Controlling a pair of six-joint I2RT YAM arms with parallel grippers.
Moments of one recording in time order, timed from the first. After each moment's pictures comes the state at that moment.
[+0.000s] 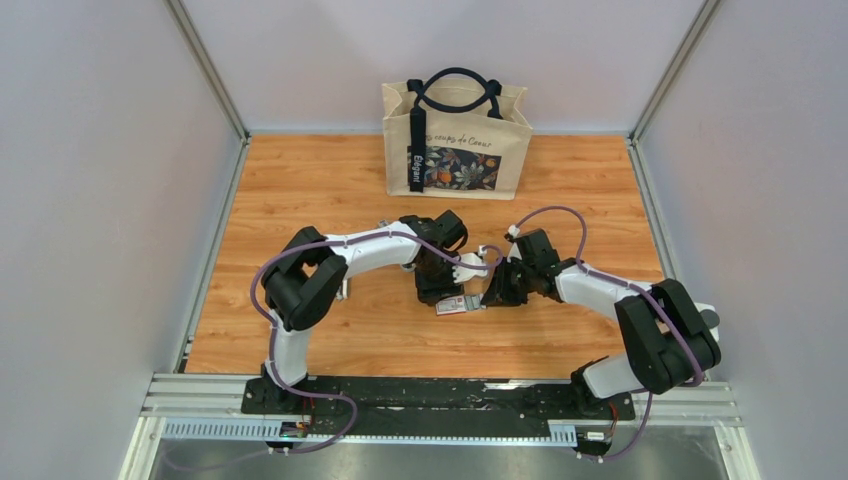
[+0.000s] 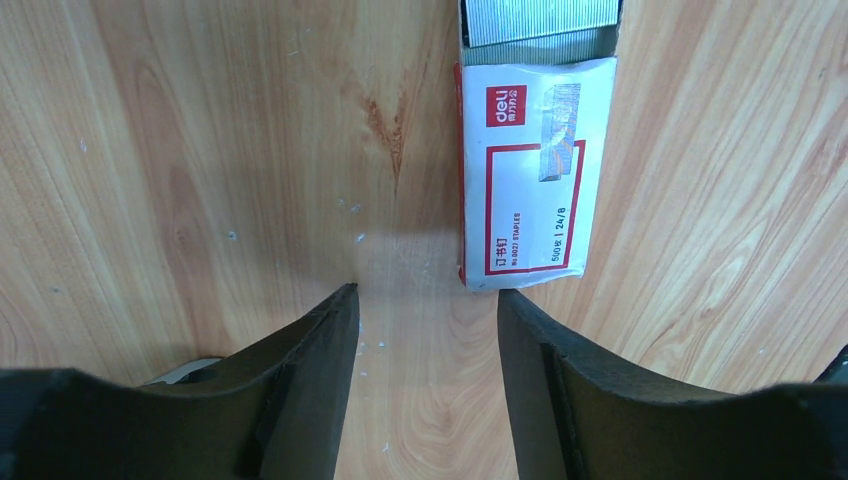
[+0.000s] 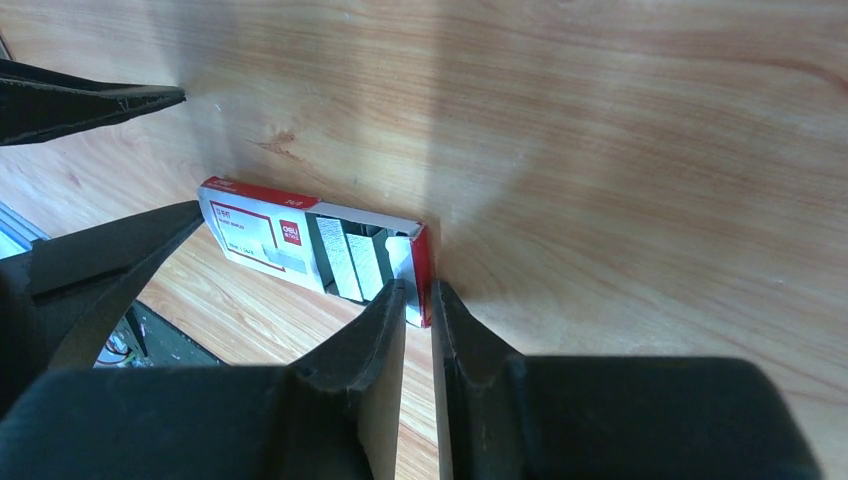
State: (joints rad) left arm -0.86 1.96 1.37 -0.75 0.24 0.60; right arm 0.42 1.44 0.60 -0.17 -0.40 0.59
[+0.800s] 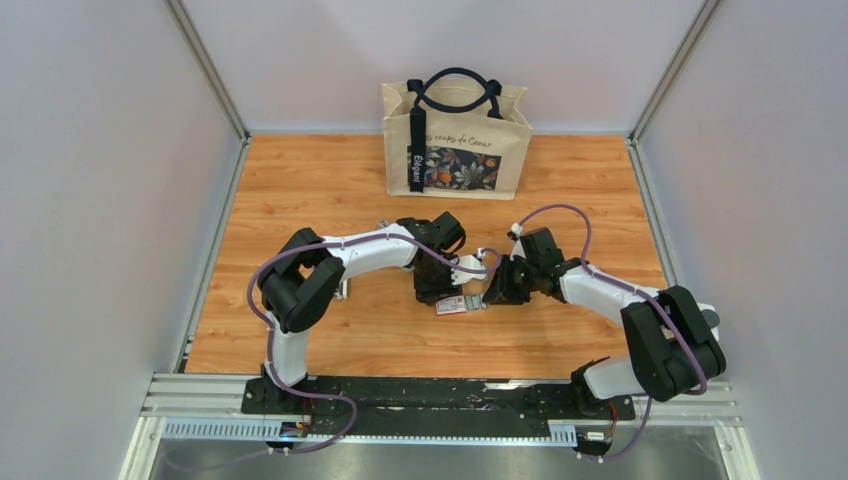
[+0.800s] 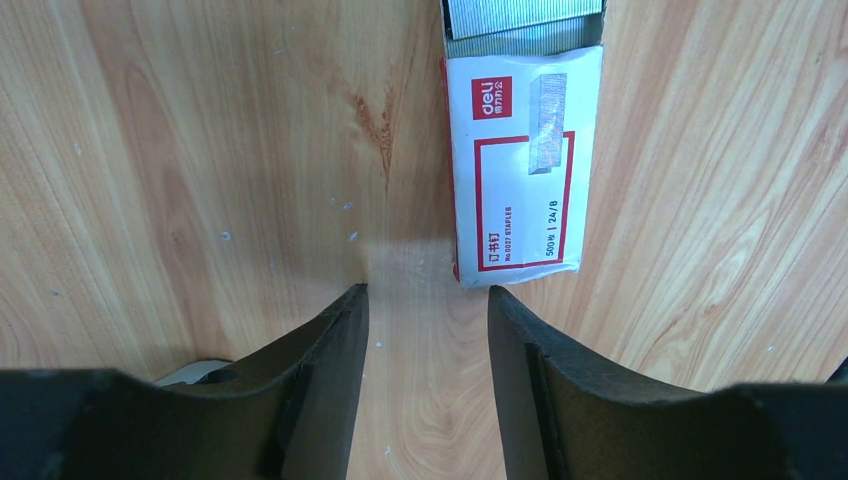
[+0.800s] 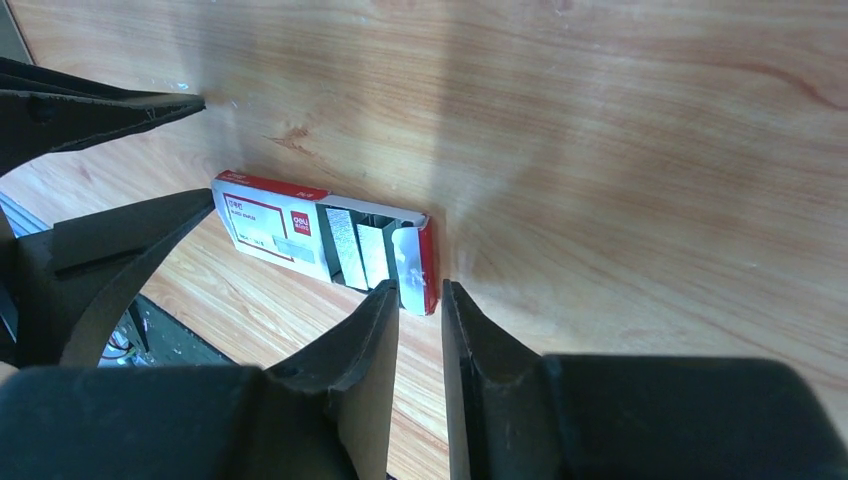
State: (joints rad) left arm -0.86 1.94 1.33 -0.72 0.25 0.63; right arm 0.40 1.40 0.60 -0.19 -0.40 0.56
